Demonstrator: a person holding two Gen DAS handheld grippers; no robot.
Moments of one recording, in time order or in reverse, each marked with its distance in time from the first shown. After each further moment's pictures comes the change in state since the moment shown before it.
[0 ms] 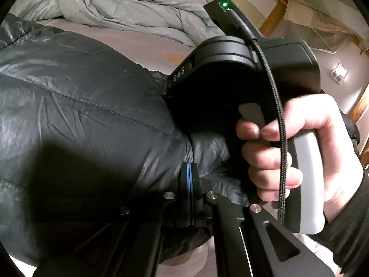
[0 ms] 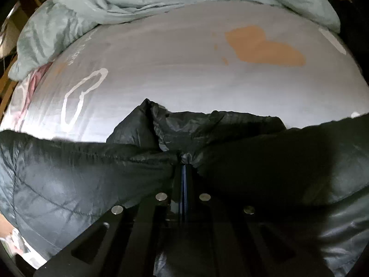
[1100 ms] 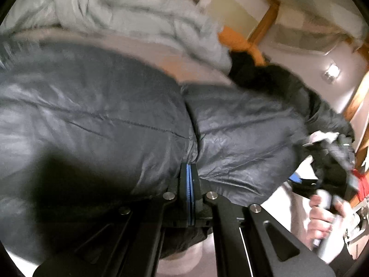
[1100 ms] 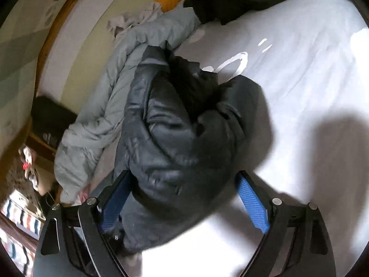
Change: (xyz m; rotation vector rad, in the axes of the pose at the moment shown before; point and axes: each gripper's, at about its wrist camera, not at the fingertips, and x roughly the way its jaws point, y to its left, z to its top) left arm -0.031 0.004 -0.001 0.030 -0.102 -0.032; right arm -0.103 -0.195 -0.183 0.708 -0.509 0.276
